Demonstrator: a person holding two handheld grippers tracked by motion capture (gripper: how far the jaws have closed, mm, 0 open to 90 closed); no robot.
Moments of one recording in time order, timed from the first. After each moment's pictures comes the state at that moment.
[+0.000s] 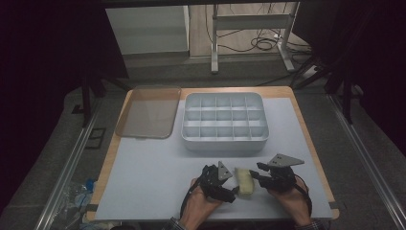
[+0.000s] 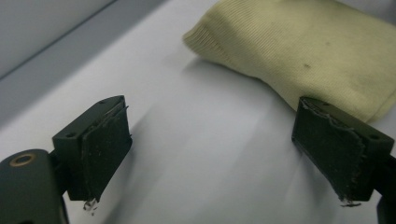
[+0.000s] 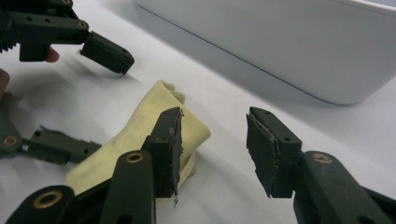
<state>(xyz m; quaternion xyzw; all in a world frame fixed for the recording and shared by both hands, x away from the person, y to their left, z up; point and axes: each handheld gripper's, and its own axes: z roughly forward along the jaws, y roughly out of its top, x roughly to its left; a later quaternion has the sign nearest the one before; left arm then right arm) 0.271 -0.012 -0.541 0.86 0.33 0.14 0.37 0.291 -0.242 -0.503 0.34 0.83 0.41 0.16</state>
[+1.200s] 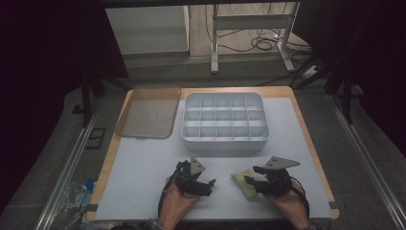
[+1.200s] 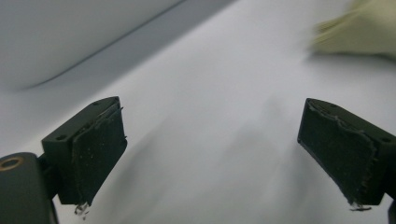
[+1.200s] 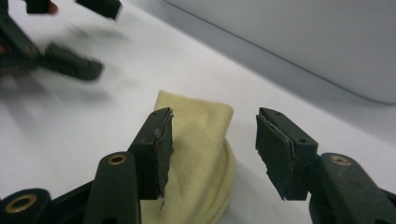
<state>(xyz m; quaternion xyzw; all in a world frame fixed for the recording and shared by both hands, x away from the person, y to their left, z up) 0.275 0.078 -0.533 0.83 0.40 0.18 0.35 0.283 -0.229 -0.504 0.34 0.84 0.41 0.12</state>
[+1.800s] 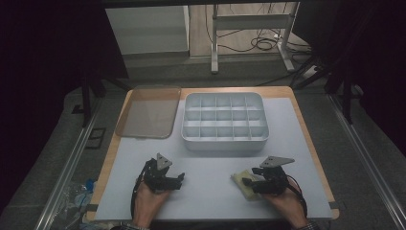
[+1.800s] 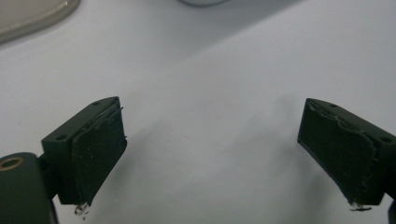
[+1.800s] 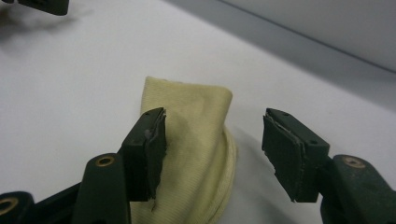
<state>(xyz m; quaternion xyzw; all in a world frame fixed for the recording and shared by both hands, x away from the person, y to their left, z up) 0.277 0.152 -0.548 0.80 0.47 0.20 0.32 0.293 -0.226 -0.518 0.35 0.85 0.38 0.09</state>
